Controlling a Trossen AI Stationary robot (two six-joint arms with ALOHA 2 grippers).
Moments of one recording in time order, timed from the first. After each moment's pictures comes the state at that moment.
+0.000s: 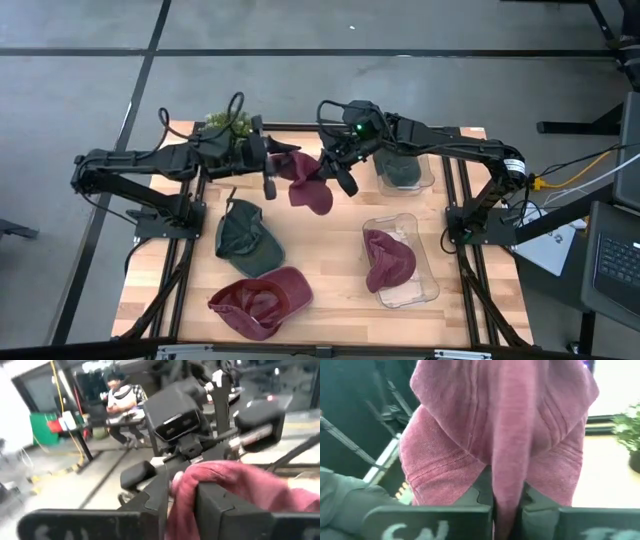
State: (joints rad) left arm 0.02 1.10 1.17 -0.16 -0.29 0.14; right arm -0.24 1.66 1.64 -0.39 -0.59 0.04
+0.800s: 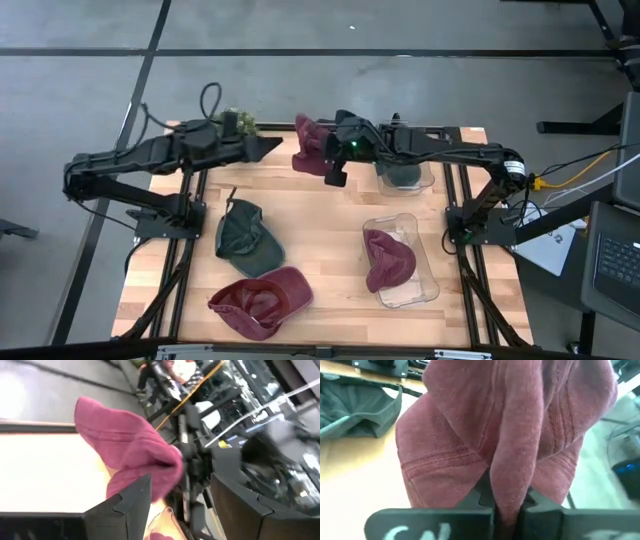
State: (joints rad) left arm 0.11 1.00 1.17 -0.39 -0.35 -1.02; right arm -0.16 1.66 1.64 -0.55 0.28 -0.34
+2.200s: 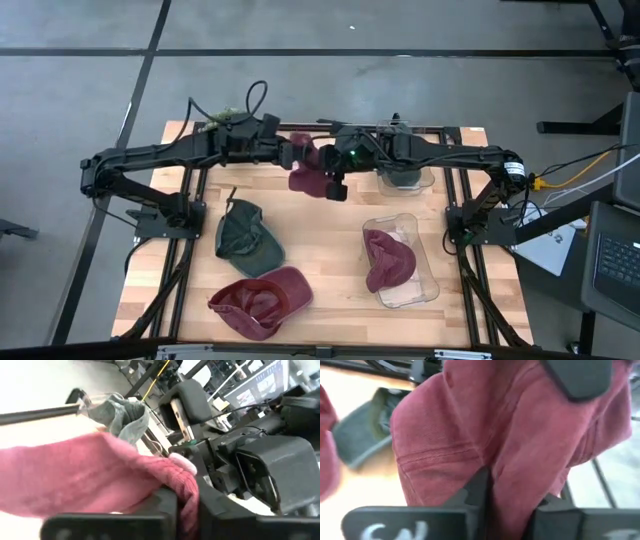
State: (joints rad) left arm 0.23 1.21 1.17 -0.22 -0.03 -0.85; right arm -0.12 1.66 1.64 -0.57 0.13 -0.25
